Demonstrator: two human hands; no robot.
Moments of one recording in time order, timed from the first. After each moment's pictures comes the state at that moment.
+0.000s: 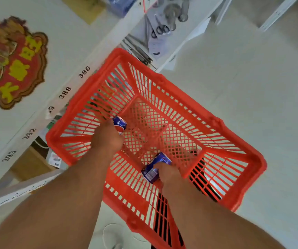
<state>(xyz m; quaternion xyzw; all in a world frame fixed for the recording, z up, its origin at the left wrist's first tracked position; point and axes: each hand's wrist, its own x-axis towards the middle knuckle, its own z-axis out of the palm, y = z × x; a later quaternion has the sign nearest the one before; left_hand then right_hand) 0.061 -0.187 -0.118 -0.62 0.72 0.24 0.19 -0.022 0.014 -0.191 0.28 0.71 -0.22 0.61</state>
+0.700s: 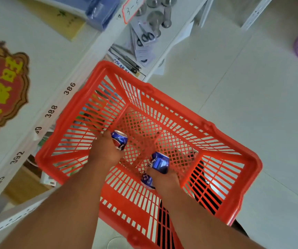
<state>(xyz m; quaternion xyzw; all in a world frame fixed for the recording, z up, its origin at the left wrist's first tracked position) 0.054 -0.185 -0.130 -0.58 0.75 0.26 0.20 -0.028 0.010 -0.146 0.22 0.71 -0.36 0.56</state>
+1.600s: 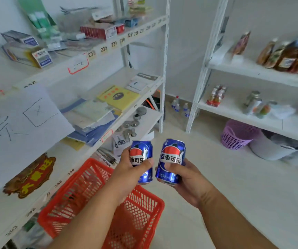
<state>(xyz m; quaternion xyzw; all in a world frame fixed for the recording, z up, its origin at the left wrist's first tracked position) -0.122 -0.014 0.240 -0.39 0.61 0.68 -0.11 -0.259 0.137 0.232 -0.12 0.51 -0.67 0.52</state>
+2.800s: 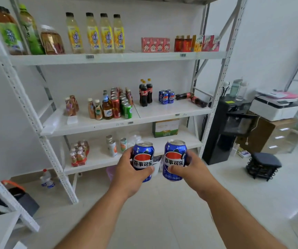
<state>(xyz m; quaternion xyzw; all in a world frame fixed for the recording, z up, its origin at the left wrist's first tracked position) -0.554 0.347 0.335 0.00 0.79 0.61 -0.03 -0.545 0.561 0.343 0.05 0.76 -0.65 0.01</state>
